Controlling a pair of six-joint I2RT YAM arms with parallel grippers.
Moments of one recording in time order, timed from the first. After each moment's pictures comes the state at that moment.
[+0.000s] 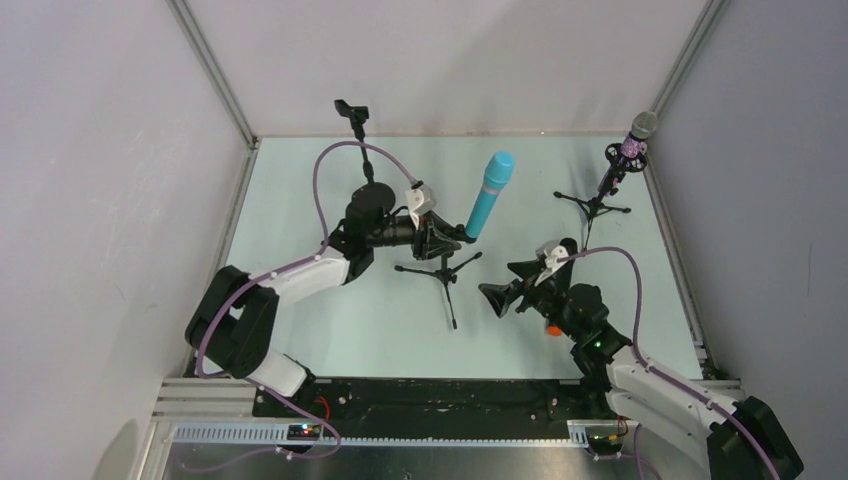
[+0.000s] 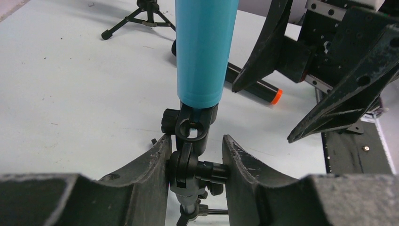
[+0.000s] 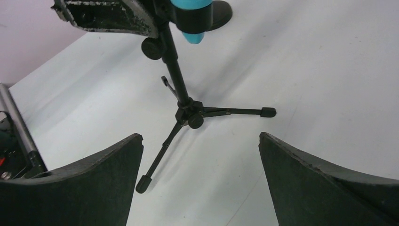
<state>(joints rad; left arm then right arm) -0.55 1.52 0.84 0.51 0.83 0.00 0.62 0.72 0.13 0.56 -0.13 0.25</state>
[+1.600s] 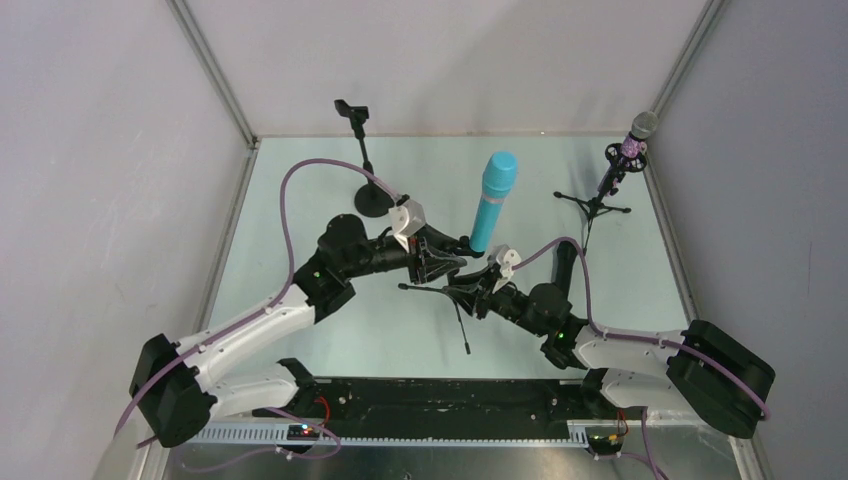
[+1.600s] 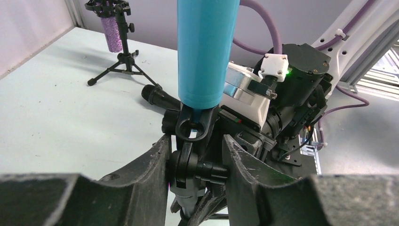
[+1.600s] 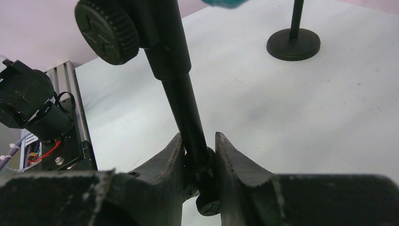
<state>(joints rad) -0.77 1.10 0.78 0.35 0.59 -0.13 0.91 1.14 0.26 0.95 -0.09 0.20</state>
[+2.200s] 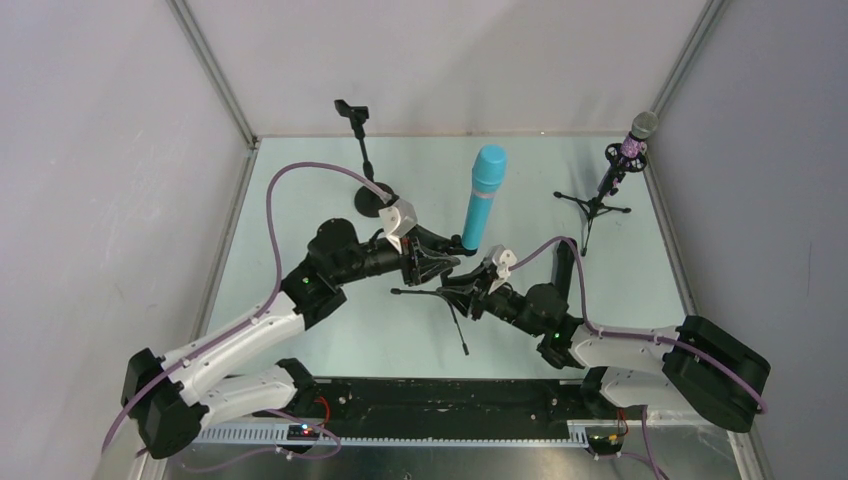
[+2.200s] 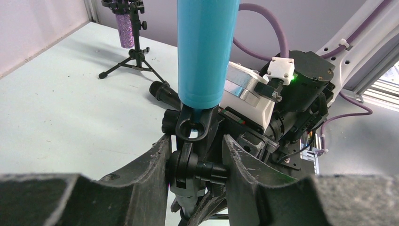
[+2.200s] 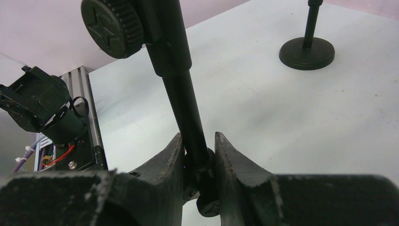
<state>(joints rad) -0.78 1.01 0.78 0.26 0.50 -0.15 0.95 1.17 0.28 0.99 -0.09 0.21</state>
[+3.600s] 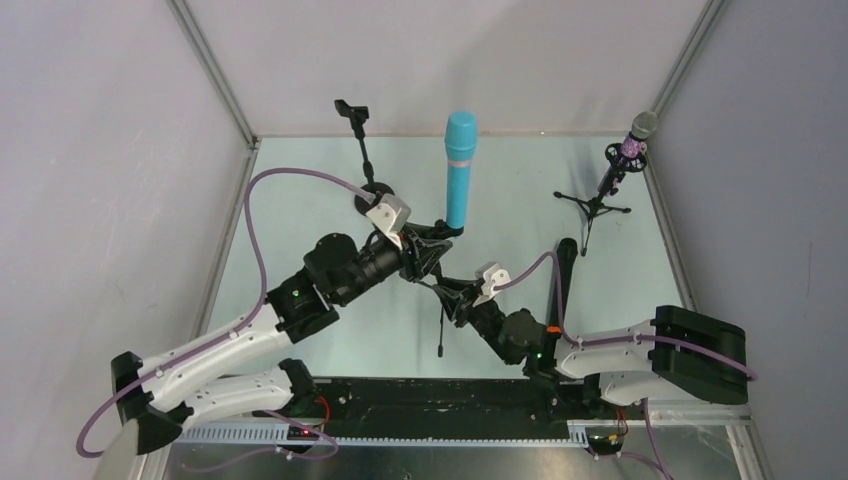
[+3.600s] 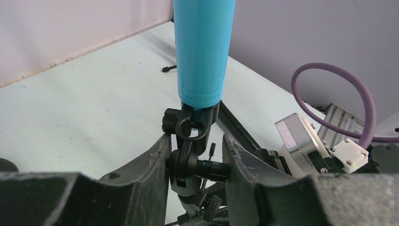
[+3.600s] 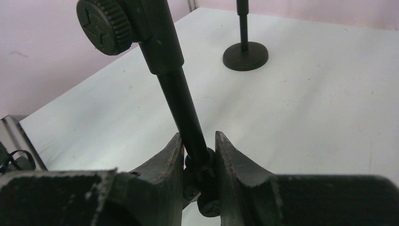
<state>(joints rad) -0.96 0.92 0.85 0.09 -0.06 -0.18 1.26 1.27 0.32 1.05 0.58 0.16</state>
